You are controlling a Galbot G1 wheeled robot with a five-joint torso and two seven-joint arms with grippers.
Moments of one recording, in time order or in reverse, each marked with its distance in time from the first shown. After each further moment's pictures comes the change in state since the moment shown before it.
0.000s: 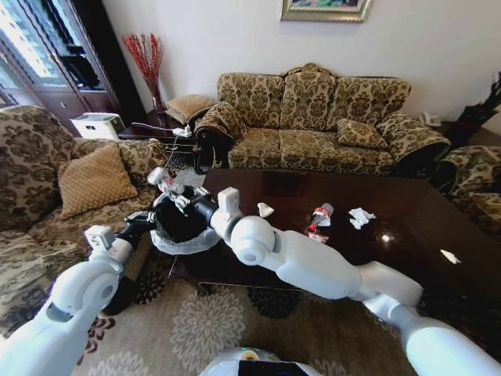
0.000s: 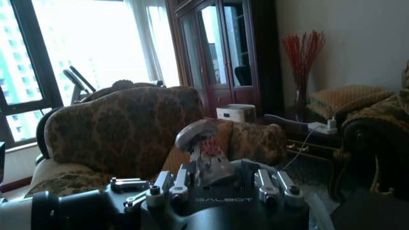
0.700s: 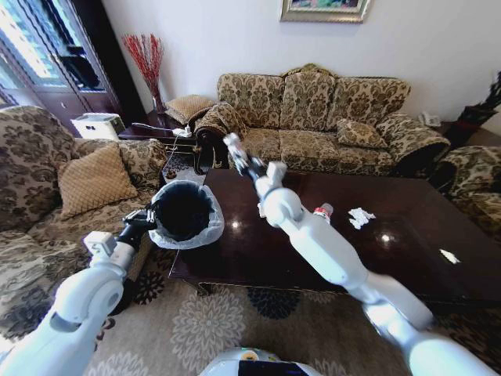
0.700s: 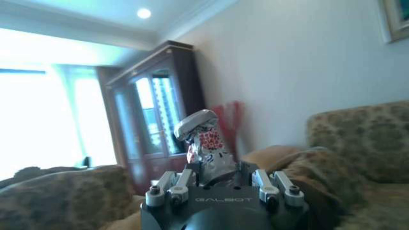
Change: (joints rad) left arm 0.000 -0.024 0.022 -0.026 0.094 -0.030 0.004; right arm 0.025 0.103 0.274 -0.168 -0.097 0.081 -0.019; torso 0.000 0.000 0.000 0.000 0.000
